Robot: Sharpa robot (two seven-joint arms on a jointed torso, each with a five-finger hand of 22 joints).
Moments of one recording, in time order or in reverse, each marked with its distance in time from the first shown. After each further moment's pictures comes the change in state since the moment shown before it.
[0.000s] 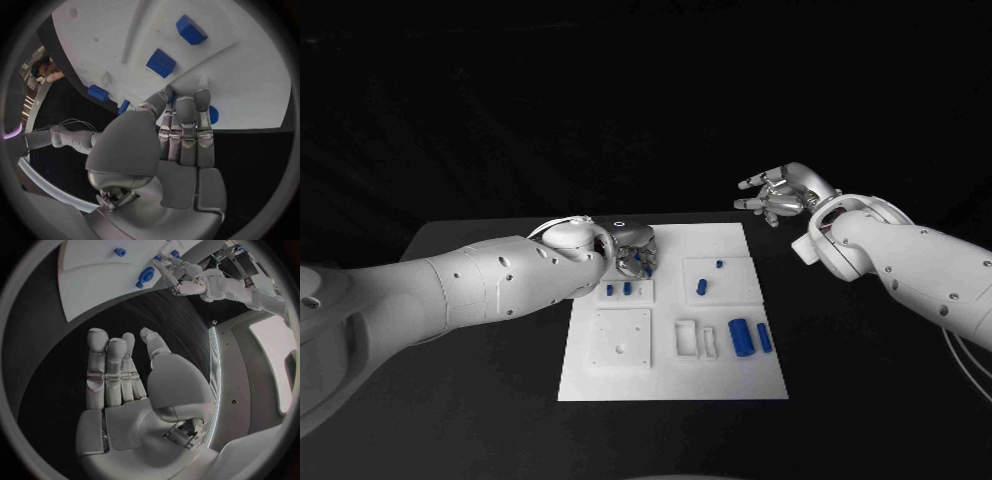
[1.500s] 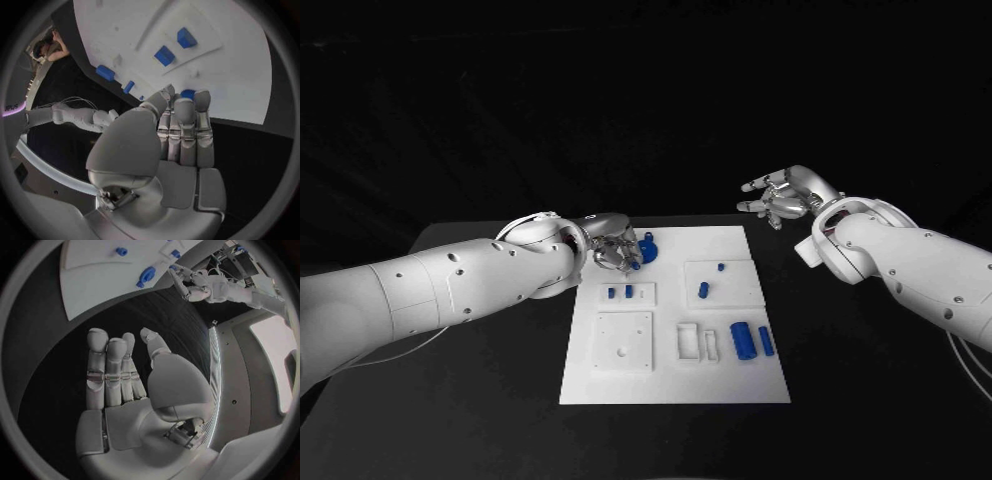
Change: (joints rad) left arm -0.004 -0.161 0.068 0.138 0.136 -0.023 0.009; left_hand -0.007 0.035 0.006 -0.052 0.017 0.068 -0.011 -0.008 0.001 0.059 -0.016 -0.002 0.002 0.019 -0.016 0.007 0.012 -0.020 -0.009 -0.023 0.050 0.000; right arm 0.000 -0.007 0.000 0.000 0.001 0.002 0.000; right_hand -0.009 -0.001 0.006 -0.006 0.020 0.000 0.000 0.000 0.000 0.000 0.000 0.004 0.000 0.000 0.000 0.003 -0.005 0.000 0.000 0.000 0.000 0.000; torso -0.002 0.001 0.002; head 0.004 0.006
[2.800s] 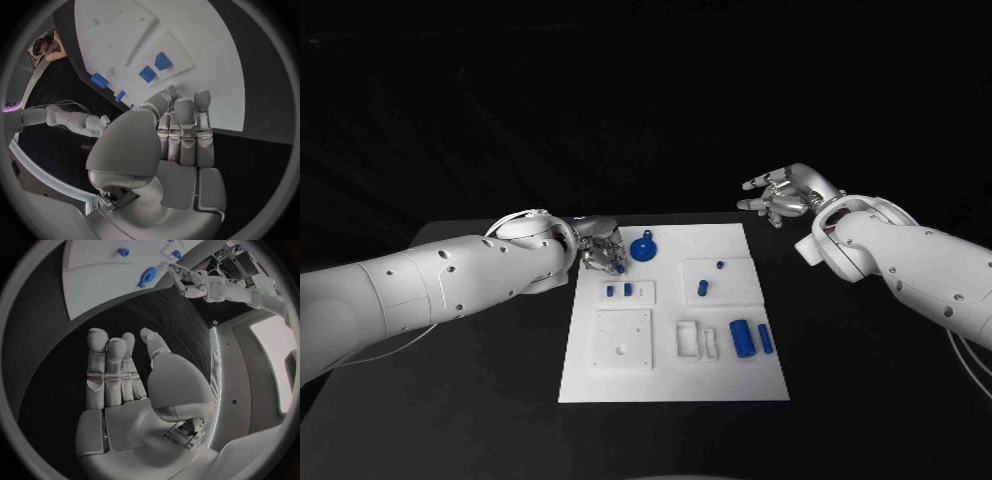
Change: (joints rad) left arm 0.001 -0.015 0.001 -0.028 -0.017 0.087 -0.047; left_hand 0.000 -0.003 0.009 0.009 0.000 -0.007 -0.004 0.004 0.001 0.000 0.000 -0.001 -0.001 0.000 0.000 -0.004 0.000 0.000 -0.007 0.000 0.008 0.000; right arm 0.000 -0.001 0.000 -0.002 0.000 0.001 -0.001; right_hand 0.001 0.001 0.000 0.000 -0.001 0.001 -0.001 0.000 0.000 0.000 0.000 -0.001 0.000 0.000 0.000 0.000 -0.001 0.000 0.000 0.000 0.000 0.000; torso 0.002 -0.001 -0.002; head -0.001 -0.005
